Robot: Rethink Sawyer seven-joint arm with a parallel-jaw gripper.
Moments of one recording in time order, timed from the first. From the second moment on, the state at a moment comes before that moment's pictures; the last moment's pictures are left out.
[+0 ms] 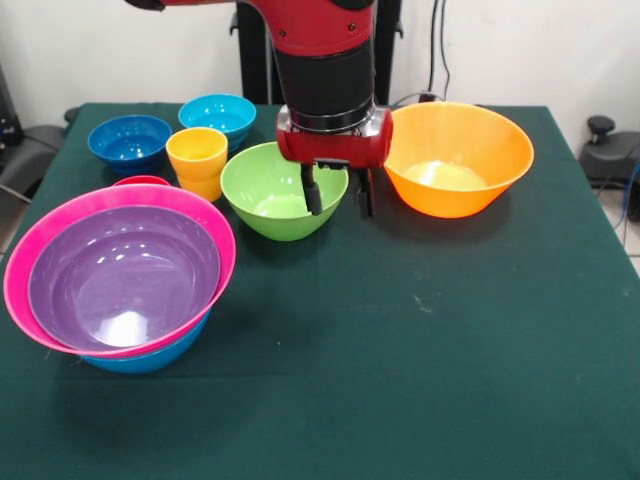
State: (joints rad) arm -0.52 -0.58 0.36 1.59 -0.27 0.63 1.98
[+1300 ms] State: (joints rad) arm -0.52 -0.64 0.31 1.68 -0.27 0.63 1.98
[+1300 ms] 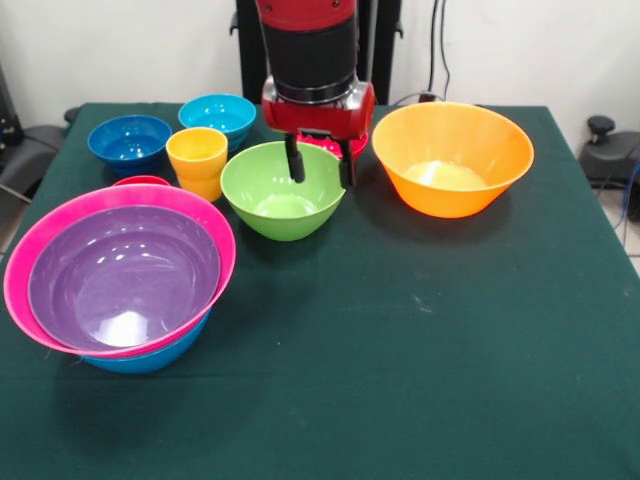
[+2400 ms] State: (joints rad) arm -0.53 -0.58 0.28 1.70 -0.30 0.58 1.98
